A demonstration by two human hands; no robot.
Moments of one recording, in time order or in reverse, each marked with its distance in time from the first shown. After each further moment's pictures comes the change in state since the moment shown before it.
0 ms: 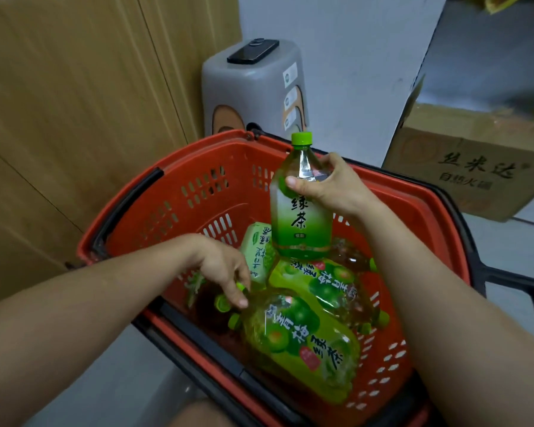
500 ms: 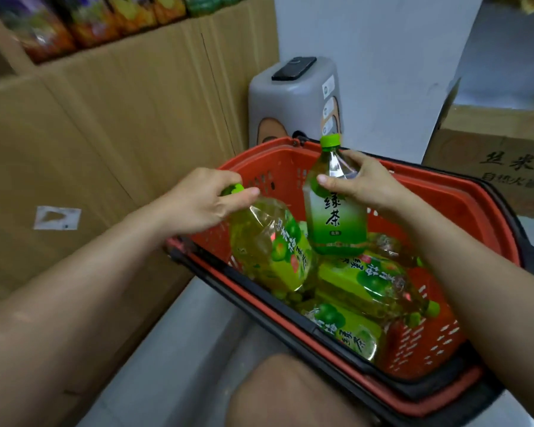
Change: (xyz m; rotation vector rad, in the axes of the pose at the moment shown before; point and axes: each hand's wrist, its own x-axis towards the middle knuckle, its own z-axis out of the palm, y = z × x) left_hand -0.166 -0.003 0.014 0.028 1.136 0.129; right_hand -0.033 -0.037 0.026 -0.072 -0.053 -0.153
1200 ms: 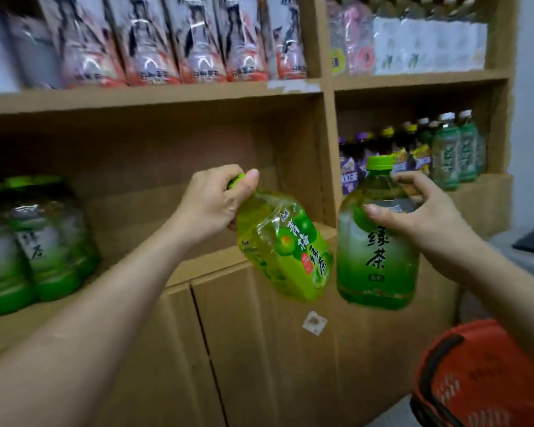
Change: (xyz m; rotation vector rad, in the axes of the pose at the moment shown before) left_hand -0.228 -0.063 -0.307 0.194 0.907 -0.296; right_hand 0.004 -0.331 0.178 0.430 -0.145 -0.594
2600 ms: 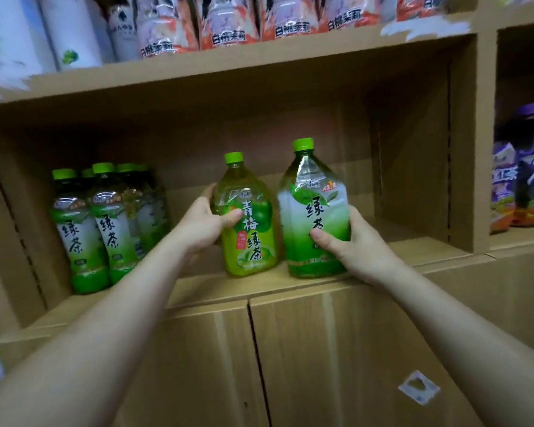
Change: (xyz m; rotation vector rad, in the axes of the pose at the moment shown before) left_hand 0.000 -0.153 -0.032 -0.245 0.194 -0.683; right_hand 0.097 0.088 0.214 -0.023 -0.428 -0.041
